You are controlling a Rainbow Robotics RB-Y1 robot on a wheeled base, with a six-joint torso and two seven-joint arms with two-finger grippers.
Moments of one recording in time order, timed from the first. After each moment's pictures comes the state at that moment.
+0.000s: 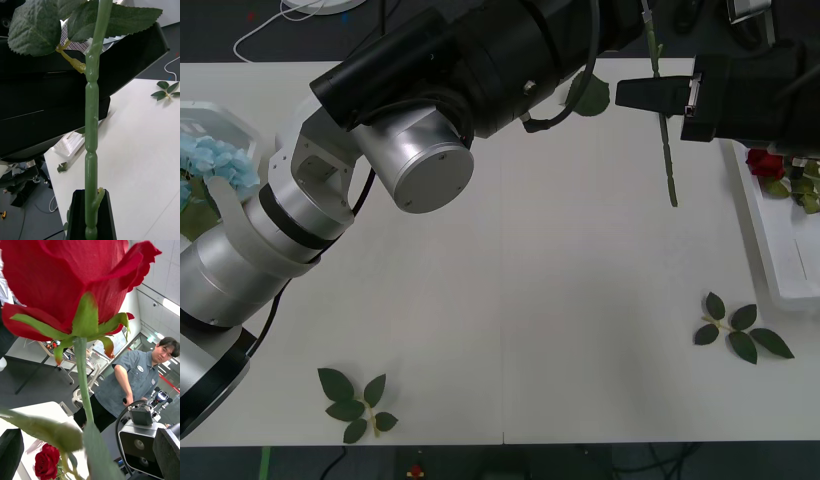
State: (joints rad) right arm -0.45 -0.97 0.13 -1.89 -2.02 0.88 1.92; left arm -0.83 0.43 -0.60 -1.78 0.73 0.16 -0.95
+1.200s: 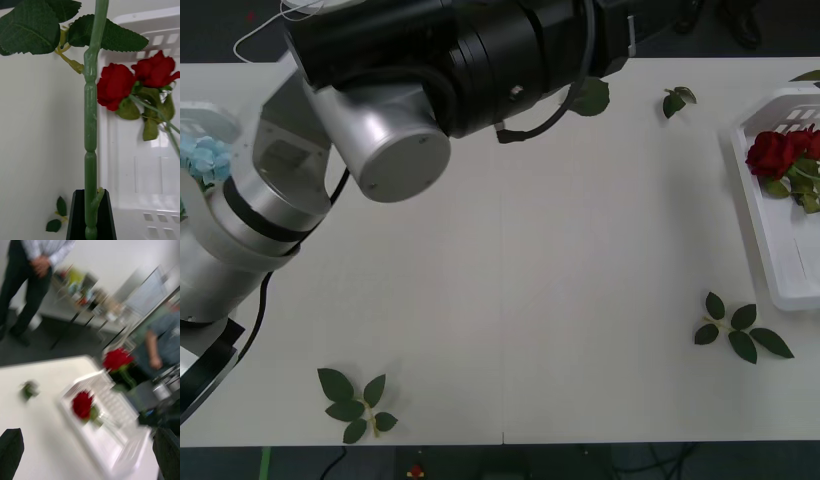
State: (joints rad) right arm 0.10 -1.33 -0.24 -1.77 -1.44 0.91 1.50; left arm -0.83 0.46 -0.49 -1.94 0.74 0.72 -0.95
